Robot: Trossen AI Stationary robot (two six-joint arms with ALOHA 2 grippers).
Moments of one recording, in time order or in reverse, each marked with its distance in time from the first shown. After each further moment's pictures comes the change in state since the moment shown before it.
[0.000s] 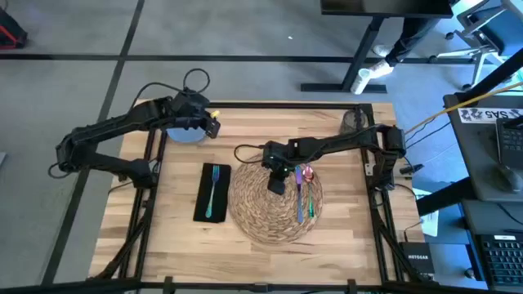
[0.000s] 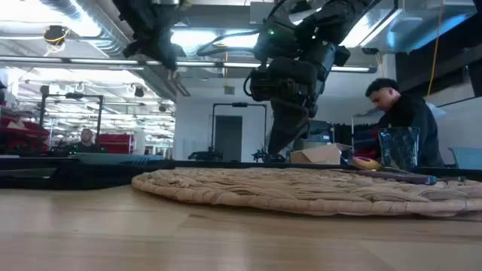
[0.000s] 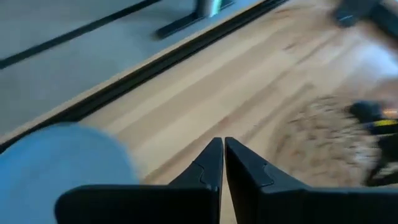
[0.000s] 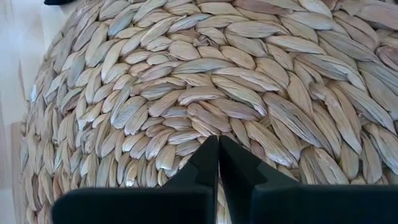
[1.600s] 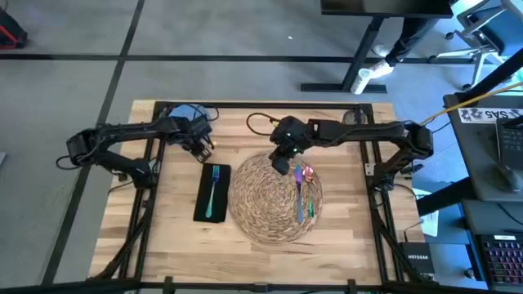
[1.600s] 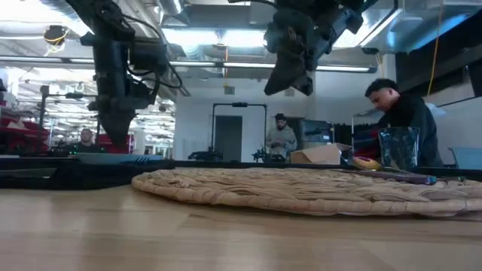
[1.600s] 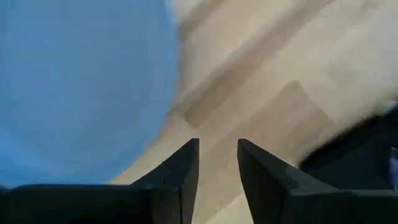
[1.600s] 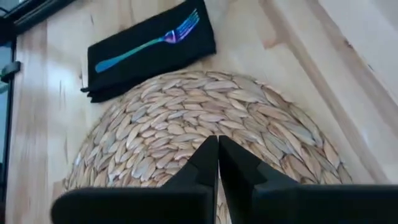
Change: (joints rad) left arm 0.037 0.146 -0.374 0.040 0.035 0.158; right arm -0.088 -0.263 0.001 -0.012 0.070 0.021
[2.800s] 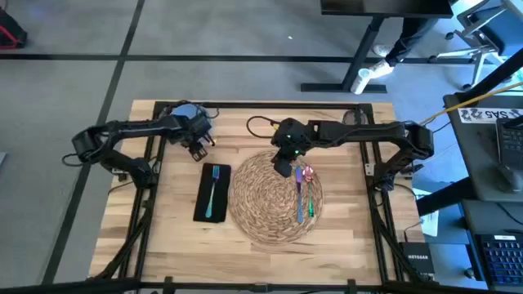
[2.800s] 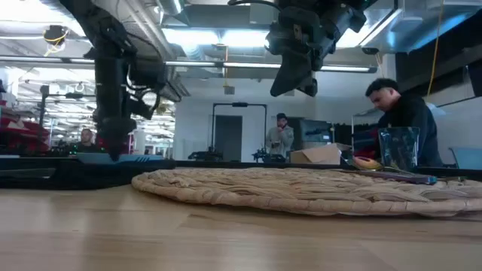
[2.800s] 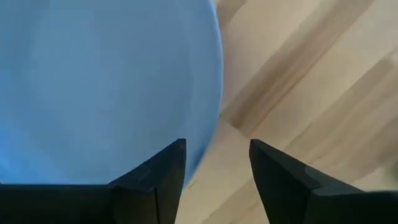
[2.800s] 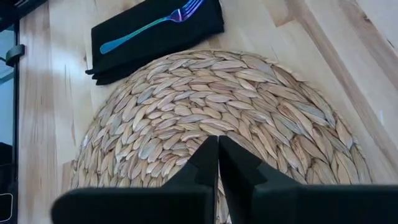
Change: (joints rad) left arm 0.086 0.088 -0.054 0.081 -0.034 0.255; right arm 0.002 -0.002 0.000 -0.051 -0.031 0.006
